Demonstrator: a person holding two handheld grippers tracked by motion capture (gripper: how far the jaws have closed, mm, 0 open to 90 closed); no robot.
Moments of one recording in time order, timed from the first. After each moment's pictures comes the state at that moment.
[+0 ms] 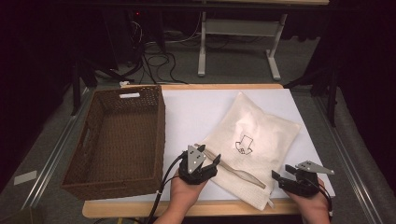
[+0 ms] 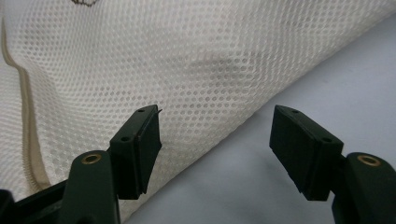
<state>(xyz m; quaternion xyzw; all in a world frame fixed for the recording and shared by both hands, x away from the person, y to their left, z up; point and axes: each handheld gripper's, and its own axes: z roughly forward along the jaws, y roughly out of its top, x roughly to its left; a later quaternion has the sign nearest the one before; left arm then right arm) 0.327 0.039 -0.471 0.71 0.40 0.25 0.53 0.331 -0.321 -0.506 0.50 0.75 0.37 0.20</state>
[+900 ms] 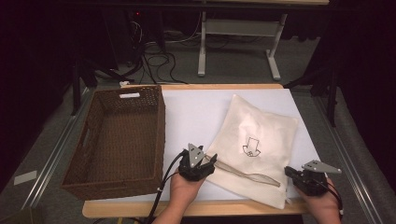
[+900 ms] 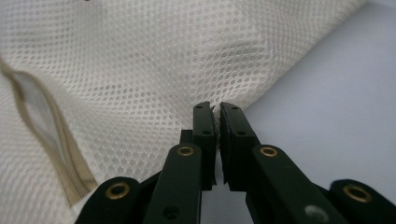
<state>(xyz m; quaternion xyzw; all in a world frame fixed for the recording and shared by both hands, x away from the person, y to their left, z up) 0.351 0.038 -0.496 0.73 0.43 0.23 0.48 0.332 -0.346 -0.500 0.47 0.78 0.34 0.22</state>
